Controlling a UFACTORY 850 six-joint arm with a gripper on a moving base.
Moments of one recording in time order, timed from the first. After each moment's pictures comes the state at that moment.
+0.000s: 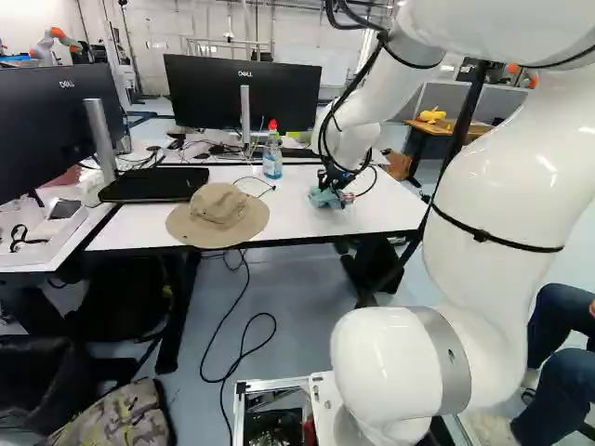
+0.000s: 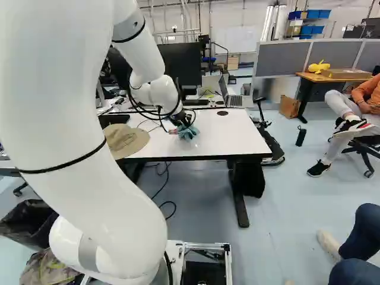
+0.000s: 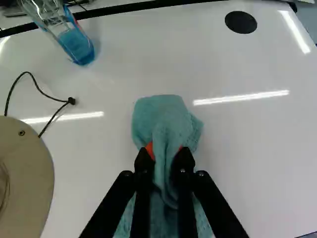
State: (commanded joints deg) arm -4.5 -7.0 -46.7 1.8 -2.6 0.0
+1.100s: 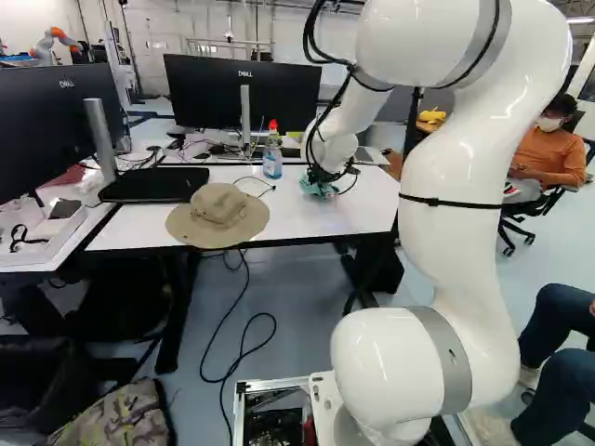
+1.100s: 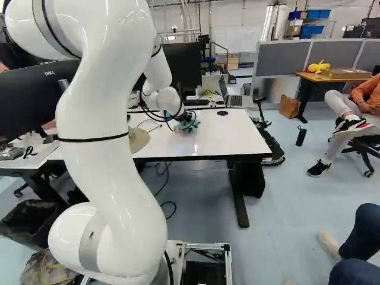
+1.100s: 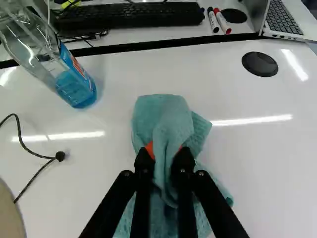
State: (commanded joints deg) arm -2.2 -22.5 -56.8 1.8 11.7 0.0
